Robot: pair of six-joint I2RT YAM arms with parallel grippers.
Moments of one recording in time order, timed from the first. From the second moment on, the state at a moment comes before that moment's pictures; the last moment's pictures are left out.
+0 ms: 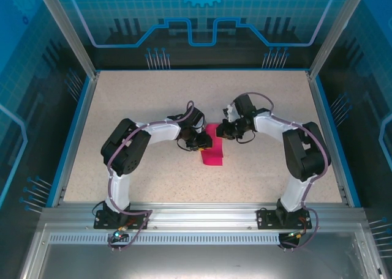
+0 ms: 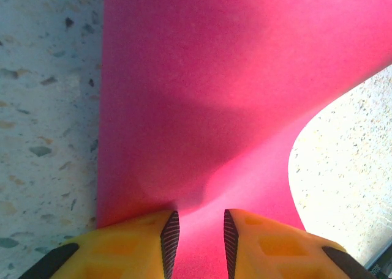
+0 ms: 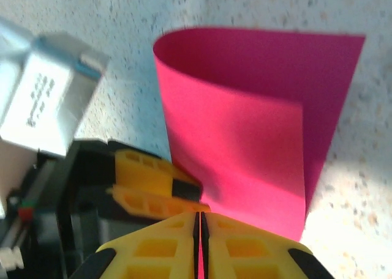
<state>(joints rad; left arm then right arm) -0.59 2.01 1.23 -0.37 0.44 -0.71 0.36 1.82 1.13 -0.44 -0.58 0.46</state>
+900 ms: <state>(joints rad) -0.60 1.93 1.08 -0.18 0.45 -0.69 0.38 2.01 1.22 -0.45 -0.51 0.48</state>
